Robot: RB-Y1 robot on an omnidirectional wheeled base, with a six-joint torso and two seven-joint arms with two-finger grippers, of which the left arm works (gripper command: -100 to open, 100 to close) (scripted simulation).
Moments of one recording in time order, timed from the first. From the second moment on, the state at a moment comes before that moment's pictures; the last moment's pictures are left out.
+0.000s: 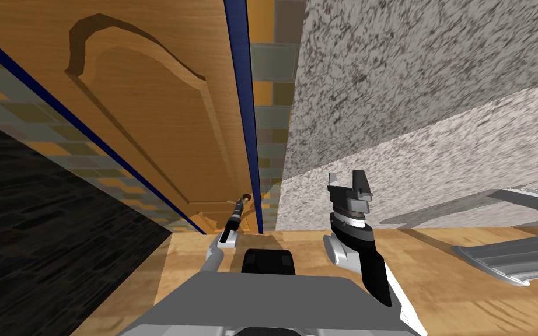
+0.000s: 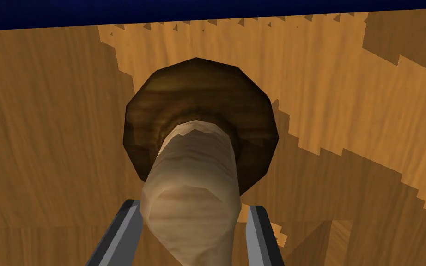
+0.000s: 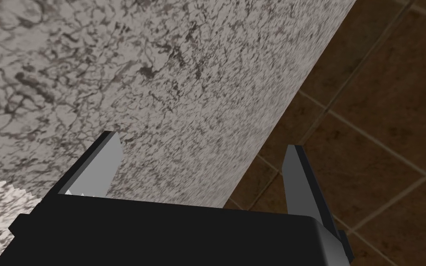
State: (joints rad) arm -0.04 0.09 0.05 -0.96 0.01 -0.58 -0.02
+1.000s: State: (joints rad) arm -0.06 0.08 0.11 -0.92 0.05 -0.61 -0.08
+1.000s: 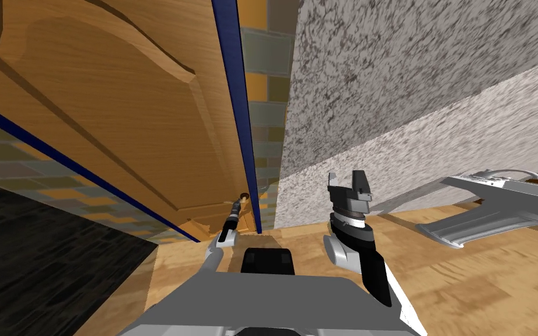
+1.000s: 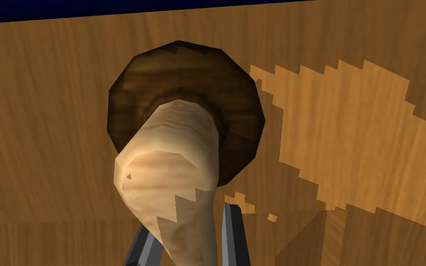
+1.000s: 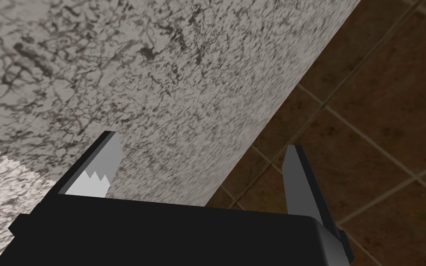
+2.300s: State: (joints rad) arm -0.14 0.09 0.26 -0.82 0.12 -0.70 -0.19
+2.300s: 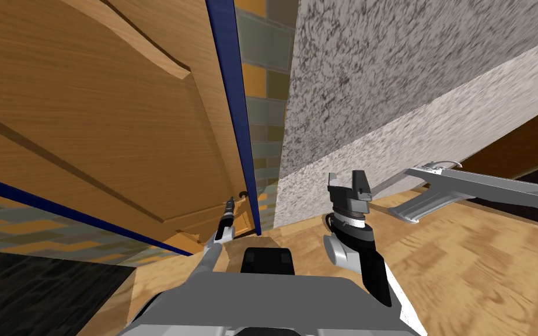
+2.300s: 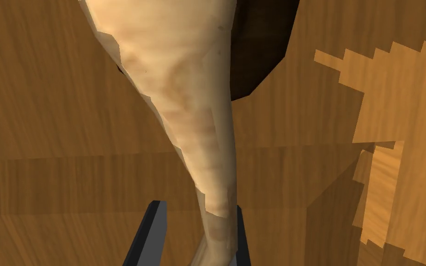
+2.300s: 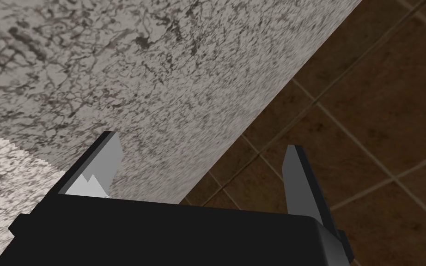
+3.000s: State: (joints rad) arm -0.21 0.07 0.40 -0.73 0.19 -0.78 -0.31
